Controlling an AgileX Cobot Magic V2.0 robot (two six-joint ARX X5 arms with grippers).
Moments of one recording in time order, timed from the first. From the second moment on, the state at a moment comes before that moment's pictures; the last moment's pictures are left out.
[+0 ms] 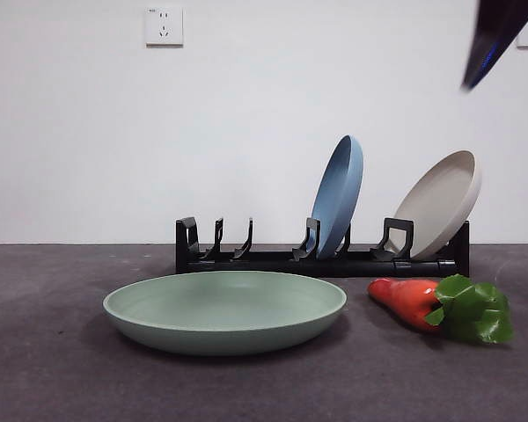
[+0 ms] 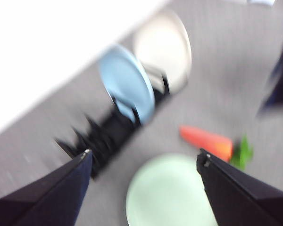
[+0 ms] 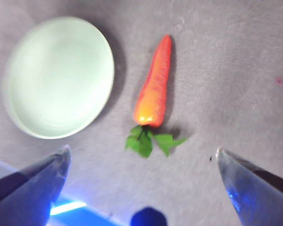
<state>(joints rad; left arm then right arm) -0.98 1.14 1.61 -0.93 -0.36 0.07 0.25 1.16 1.08 -0.95 -0.26 -0.02</state>
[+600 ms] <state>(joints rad) -0.98 1.01 1.69 -0.99 -0.36 0.02 0.44 1.50 1.08 -0.76 -0.05 0.04</state>
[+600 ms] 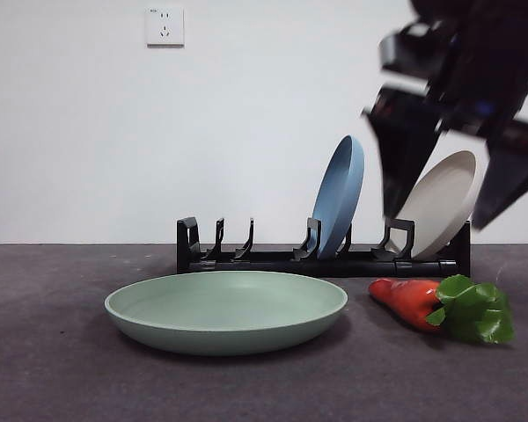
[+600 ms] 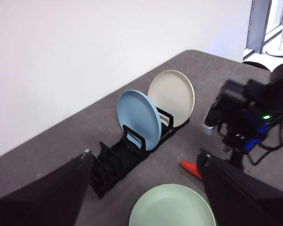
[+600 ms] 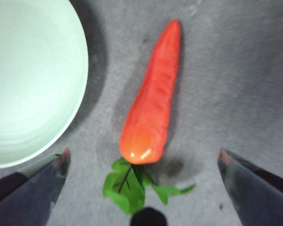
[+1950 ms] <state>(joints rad) -0.98 1.01 1.69 -1.02 -0.36 0.01 0.48 1.67 1.08 -0.68 0.00 0.11</state>
